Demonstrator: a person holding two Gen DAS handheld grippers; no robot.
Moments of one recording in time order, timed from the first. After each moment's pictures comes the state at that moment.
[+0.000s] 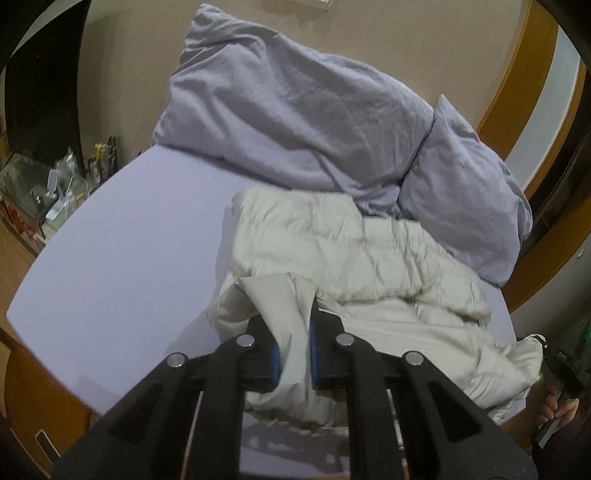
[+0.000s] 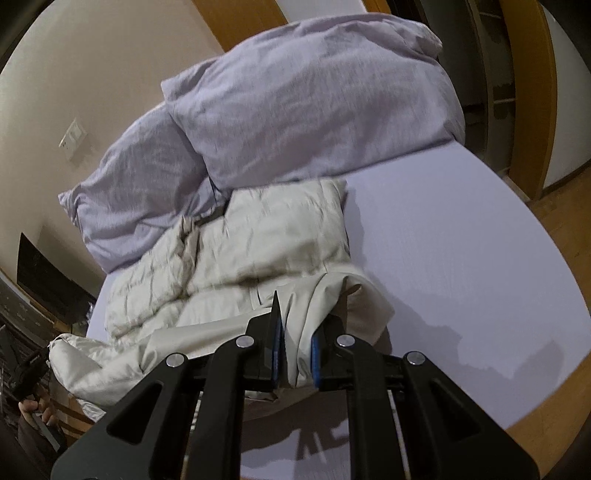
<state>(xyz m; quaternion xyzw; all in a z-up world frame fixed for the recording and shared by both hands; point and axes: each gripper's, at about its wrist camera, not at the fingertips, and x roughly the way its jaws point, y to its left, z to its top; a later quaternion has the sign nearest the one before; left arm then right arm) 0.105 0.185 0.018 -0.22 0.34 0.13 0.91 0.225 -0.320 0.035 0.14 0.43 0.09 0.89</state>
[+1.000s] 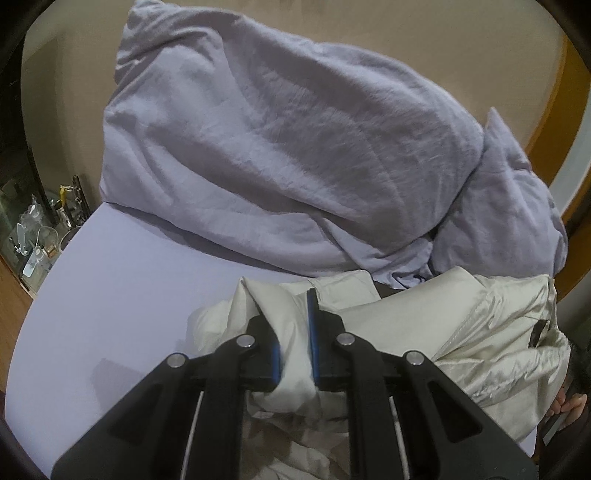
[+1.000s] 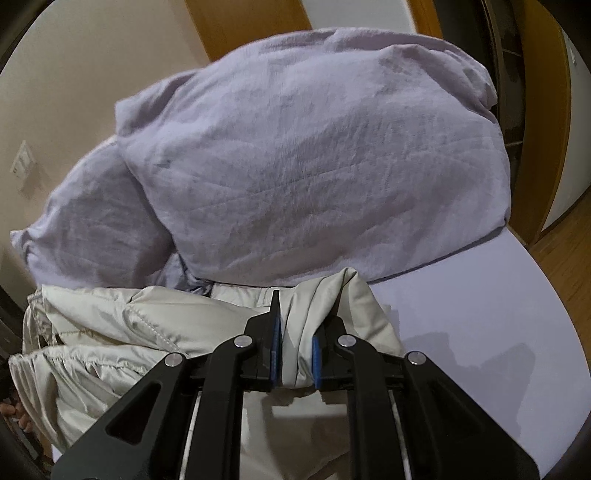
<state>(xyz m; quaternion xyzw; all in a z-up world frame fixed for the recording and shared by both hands) 0.311 0.257 0.021 -0.20 0.36 0.14 0.90 0.418 -0.267 0.018 0.09 0.40 0.03 0.91</state>
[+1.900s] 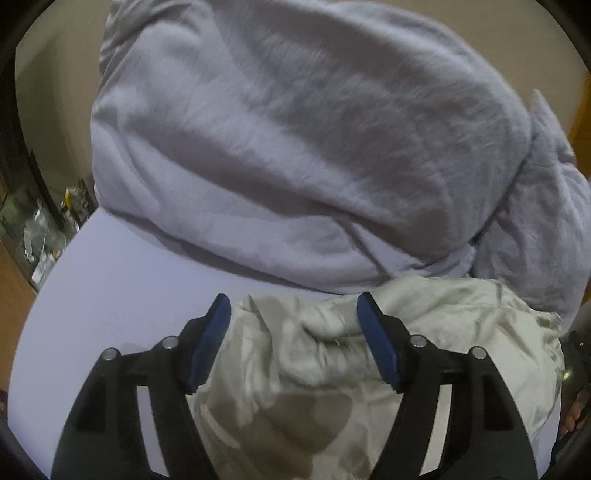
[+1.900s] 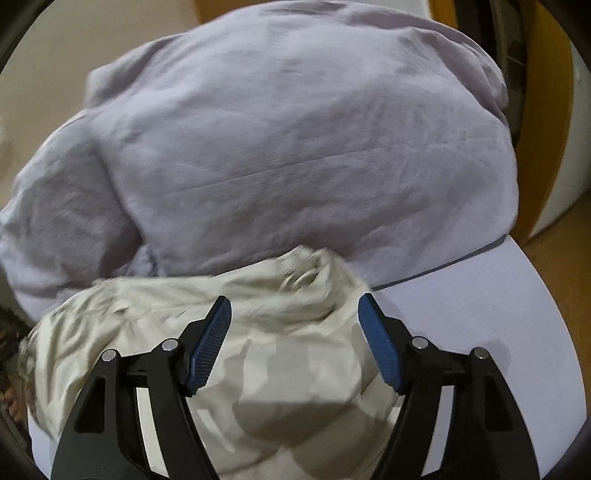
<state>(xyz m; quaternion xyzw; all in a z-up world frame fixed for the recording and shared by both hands) 0.364 0.269 -0.003 -0.17 0.38 0.17 0.89 0.429 -0.252 0.006 0.05 0.42 0.03 0.90</state>
